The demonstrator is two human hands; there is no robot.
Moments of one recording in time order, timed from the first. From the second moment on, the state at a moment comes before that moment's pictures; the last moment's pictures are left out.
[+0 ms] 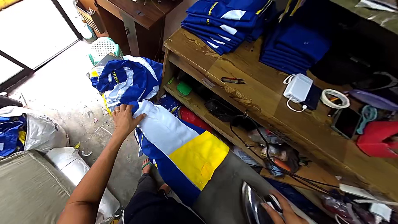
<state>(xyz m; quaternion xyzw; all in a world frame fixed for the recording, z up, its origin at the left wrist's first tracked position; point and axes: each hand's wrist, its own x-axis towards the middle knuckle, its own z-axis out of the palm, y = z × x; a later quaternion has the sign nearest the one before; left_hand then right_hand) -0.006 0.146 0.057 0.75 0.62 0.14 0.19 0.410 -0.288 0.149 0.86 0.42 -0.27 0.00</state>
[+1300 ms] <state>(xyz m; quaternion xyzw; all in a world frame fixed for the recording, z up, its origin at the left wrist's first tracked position) 0.011 0.294 0.054 0.82 0.34 -0.09 0.44 0.133 0.069 0.141 0.56 0.78 -0.27 0.10</state>
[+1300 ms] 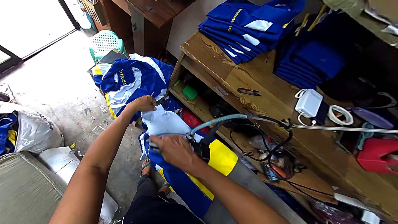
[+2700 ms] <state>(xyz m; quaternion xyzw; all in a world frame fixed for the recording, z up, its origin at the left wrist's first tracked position) 0.007 0.203 -0.027 0.90 0.37 0.14 0.20 0.213 0.060 0.134 0.69 0.68 -0.25 0.03</state>
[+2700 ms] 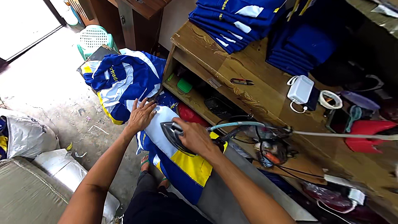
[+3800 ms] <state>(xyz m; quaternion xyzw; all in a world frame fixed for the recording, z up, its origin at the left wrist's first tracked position) 0.152 -0.109 0.025 0.89 0.35 -0.09 0.27 0.437 -0.352 0.089 0.90 0.42 -0.09 -0.10</state>
